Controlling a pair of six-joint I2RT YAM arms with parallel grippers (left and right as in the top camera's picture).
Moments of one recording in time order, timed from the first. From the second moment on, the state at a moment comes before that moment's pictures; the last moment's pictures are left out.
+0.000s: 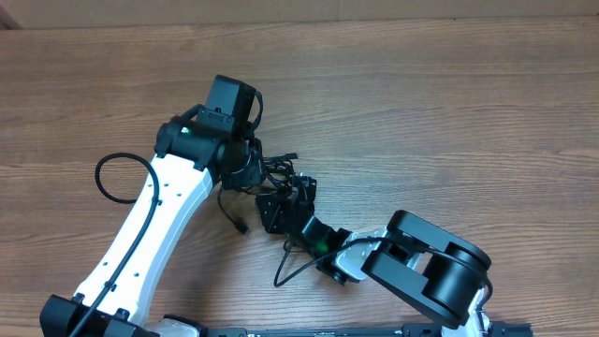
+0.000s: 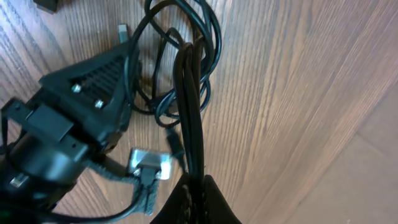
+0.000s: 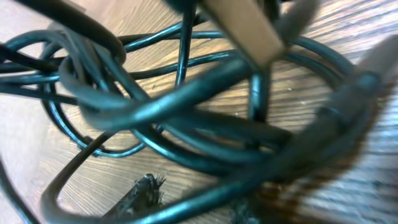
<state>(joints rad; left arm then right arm) -0.35 1.51 1.36 -1.04 0.07 -2.07 0.98 2.02 0.71 0.77 0.22 1.08</state>
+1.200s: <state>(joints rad) -0.21 1.51 1.36 -0.70 0.02 -1.93 0.98 1.49 0.76 -0.43 -0.30 0.80</state>
